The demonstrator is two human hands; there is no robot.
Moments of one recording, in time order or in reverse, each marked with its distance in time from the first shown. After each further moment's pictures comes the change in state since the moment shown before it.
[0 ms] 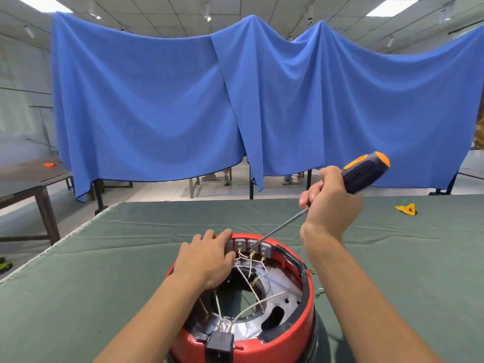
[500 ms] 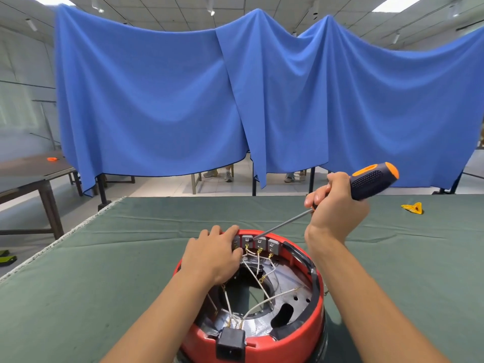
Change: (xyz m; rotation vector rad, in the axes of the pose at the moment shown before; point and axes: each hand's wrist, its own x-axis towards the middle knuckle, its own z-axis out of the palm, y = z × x) left_hand 0.000 -0.001 0.002 -0.024 0.026 0.007; right_hand -0.002 0.020 -0.005 0.039 0.001 -0.079
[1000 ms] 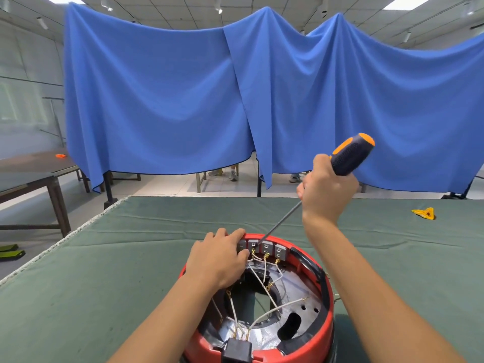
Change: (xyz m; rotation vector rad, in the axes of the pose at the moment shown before) left_hand 0.001 0.001 -0.003 -0.066 0.024 0.000; right_hand 0.012 0.012 0.035 -0.126 -0.106 0.002
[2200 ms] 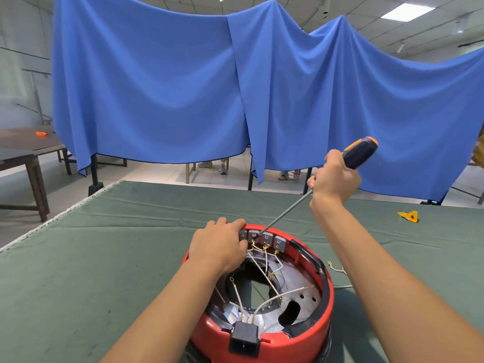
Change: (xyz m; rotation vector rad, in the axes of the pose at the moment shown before) left_hand 0.001 -0.001 -0.001 -0.041 -0.014 -0.004; right_hand 0.034 0.018 0.000 -0.084 0.129 0.114
